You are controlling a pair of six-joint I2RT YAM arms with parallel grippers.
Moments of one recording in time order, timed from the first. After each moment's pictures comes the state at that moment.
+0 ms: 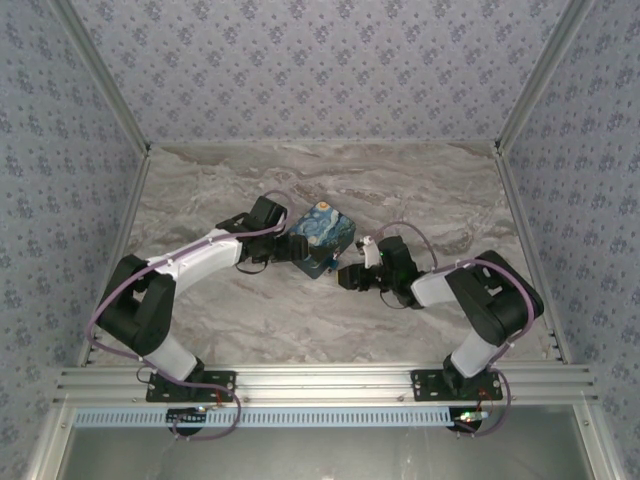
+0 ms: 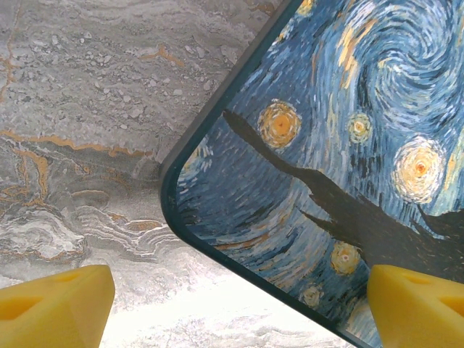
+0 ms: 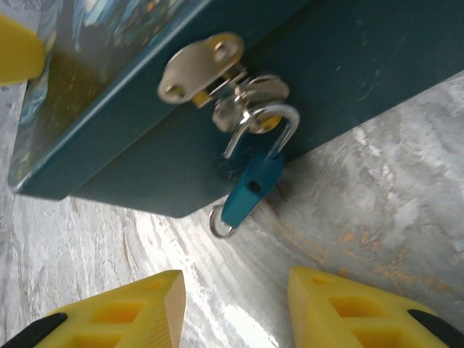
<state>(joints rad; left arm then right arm) -0.58 1.59 1.01 -0.47 0.08 -0.56 0.52 1.66 0.48 0.54 -0.49 0.44</state>
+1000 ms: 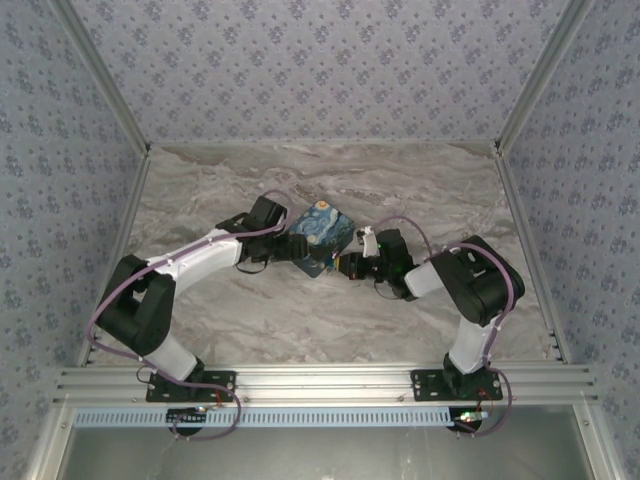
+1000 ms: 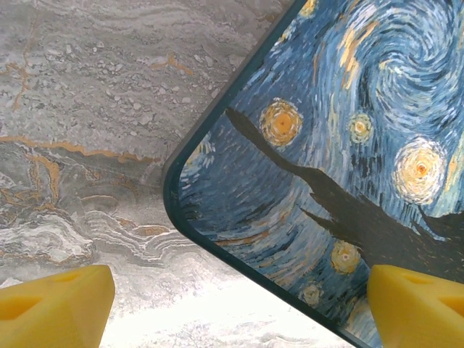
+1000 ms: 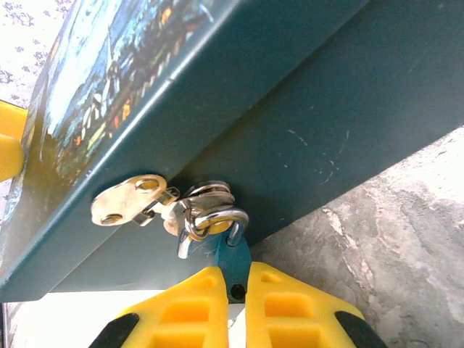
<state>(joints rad) -0.58 1.58 1.01 -0.46 0.06 -0.57 0.50 1.80 0.55 0.69 -0.51 0.58</state>
